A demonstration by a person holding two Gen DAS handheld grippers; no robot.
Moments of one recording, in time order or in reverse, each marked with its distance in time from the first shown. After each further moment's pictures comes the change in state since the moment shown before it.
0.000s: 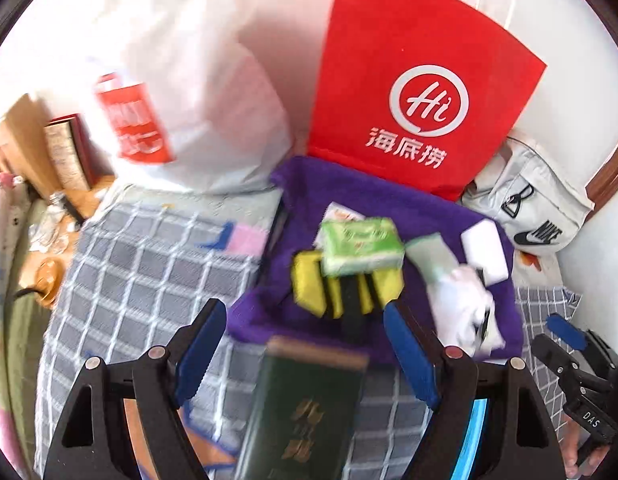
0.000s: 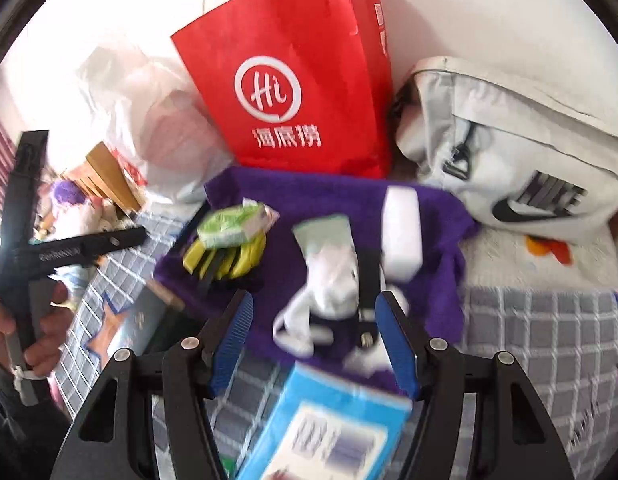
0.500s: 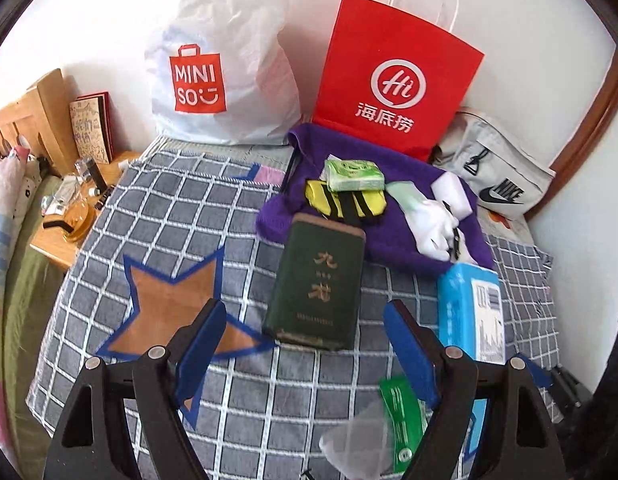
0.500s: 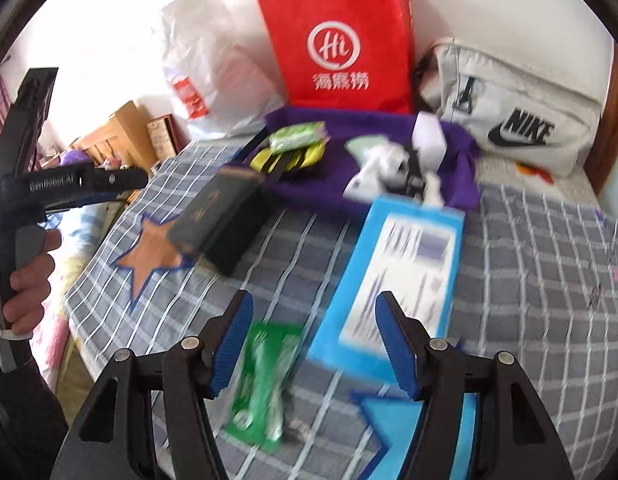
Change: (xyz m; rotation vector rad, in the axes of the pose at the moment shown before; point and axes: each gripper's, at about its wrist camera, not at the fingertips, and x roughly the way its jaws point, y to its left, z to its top) left arm -0.080 0.030 -0.101 -0.005 -0.036 -0.064; right arm -0.066 0.070 -0.135 -0.030 0.014 0.020
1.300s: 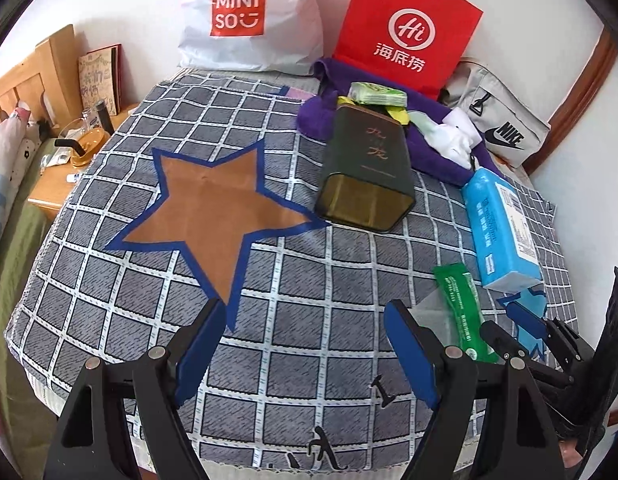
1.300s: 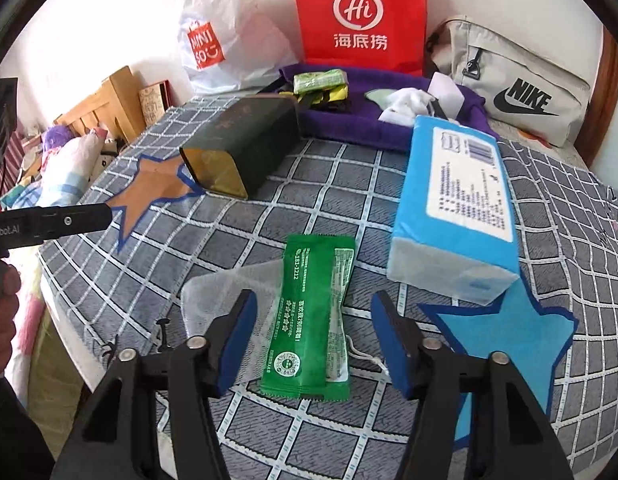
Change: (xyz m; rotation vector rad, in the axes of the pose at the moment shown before) left arm 0.006 0.060 -0.103 0.011 0.063 -0.017; right arm 0.036 0.059 -0.080 -0.035 0.005 -0.121
